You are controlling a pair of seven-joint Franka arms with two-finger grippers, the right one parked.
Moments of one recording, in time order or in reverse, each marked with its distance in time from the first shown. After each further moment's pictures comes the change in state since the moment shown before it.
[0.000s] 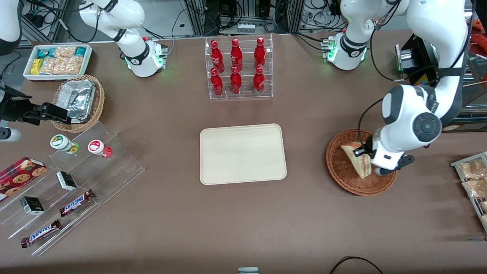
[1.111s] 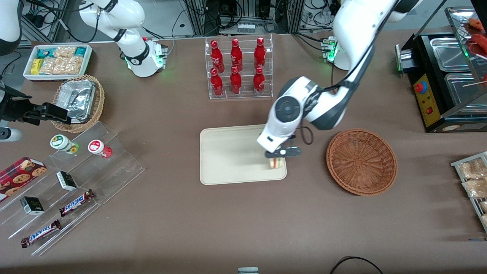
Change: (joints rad) arm -0.439 0.295 -0.104 0.331 0.080 0.001 -0.276
